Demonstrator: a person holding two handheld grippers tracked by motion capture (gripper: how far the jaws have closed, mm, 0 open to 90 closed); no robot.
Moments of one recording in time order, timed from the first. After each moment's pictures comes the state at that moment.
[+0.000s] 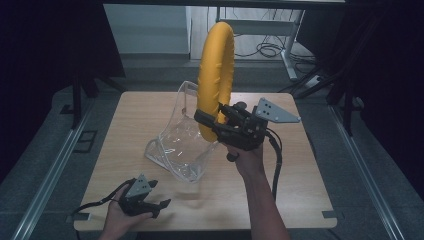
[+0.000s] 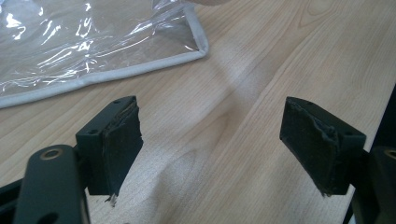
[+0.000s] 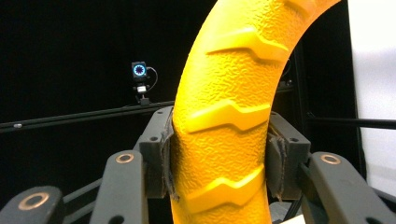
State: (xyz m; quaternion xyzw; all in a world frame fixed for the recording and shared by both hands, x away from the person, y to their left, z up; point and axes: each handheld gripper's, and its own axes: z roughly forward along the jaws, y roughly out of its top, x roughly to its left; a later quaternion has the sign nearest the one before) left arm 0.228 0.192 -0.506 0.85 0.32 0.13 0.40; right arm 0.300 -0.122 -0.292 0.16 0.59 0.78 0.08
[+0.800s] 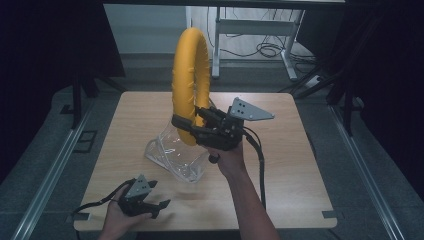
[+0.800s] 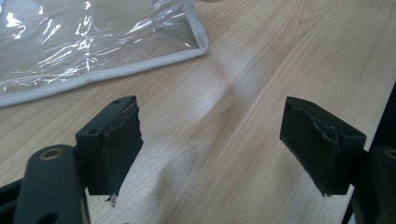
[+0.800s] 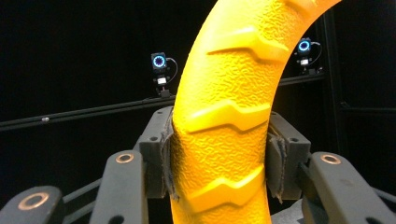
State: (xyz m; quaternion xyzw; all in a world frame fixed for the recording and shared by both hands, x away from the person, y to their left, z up) left arm 0.228 0.194 -0.506 0.86 0.32 0.13 0.39; right arm 0.307 -0.081 -0.302 0.14 0.61 0.78 0.04
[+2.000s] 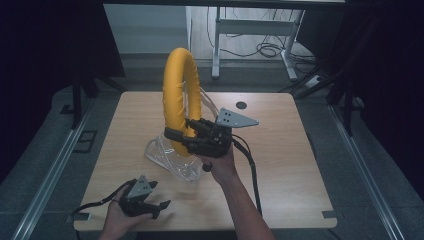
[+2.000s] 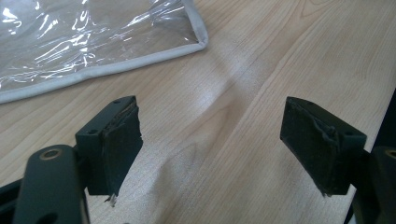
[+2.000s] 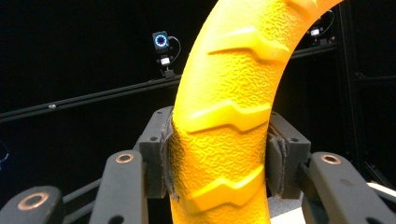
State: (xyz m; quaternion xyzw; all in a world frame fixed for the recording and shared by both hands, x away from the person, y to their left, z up) left arm 0.228 0.192 -0.508 0.86 0.32 0.13 0.38; right arm 0.311 -0.064 -0.336 0.15 0.63 0.76 0.00
